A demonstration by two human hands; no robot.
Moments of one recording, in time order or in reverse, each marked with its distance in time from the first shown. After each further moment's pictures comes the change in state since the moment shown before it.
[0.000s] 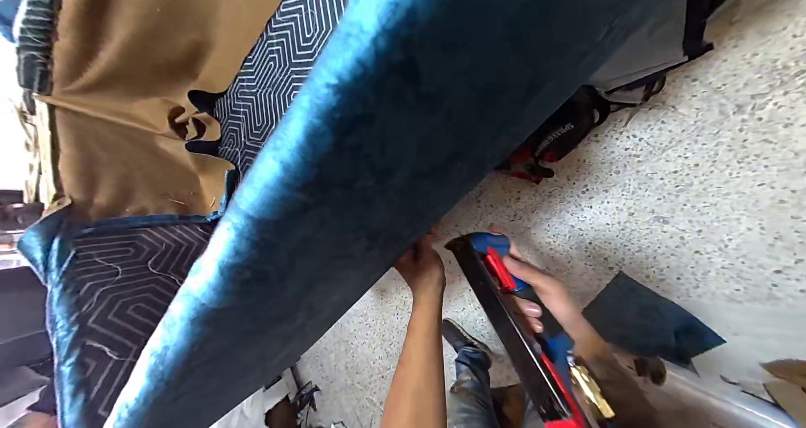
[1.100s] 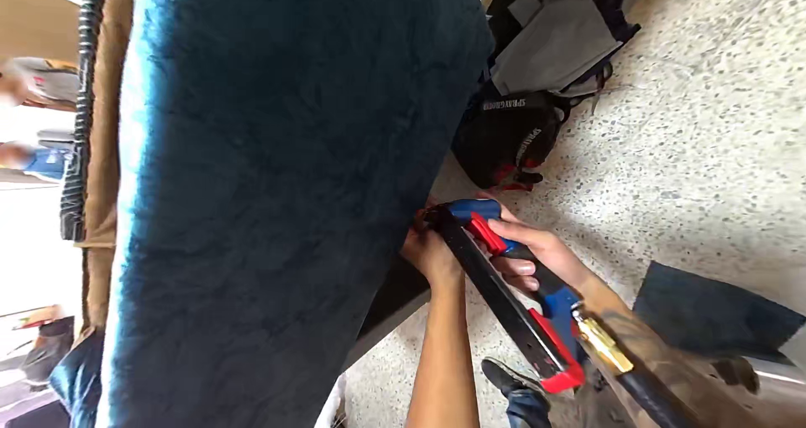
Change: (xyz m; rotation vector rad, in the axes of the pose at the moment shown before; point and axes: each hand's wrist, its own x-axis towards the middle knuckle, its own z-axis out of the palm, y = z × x) left_hand 0.002 0.040 0.131 0.246 -0.095 -0.103; right_hand 0.005 -0.101 -0.003 -0.094 -0.096 -0.202
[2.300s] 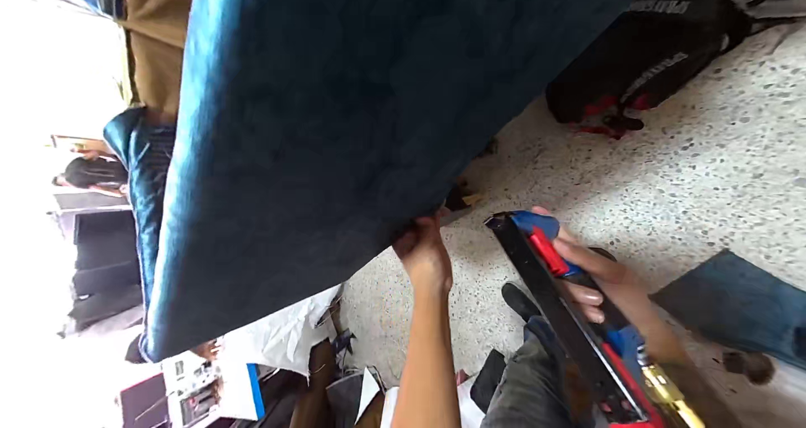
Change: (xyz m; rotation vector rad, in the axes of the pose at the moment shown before) left_hand -0.054 -0.096 -0.253 -0.498 0.094 -0.032; right_hand -0.061 0.188 0.018 0.121 0.110 0.288
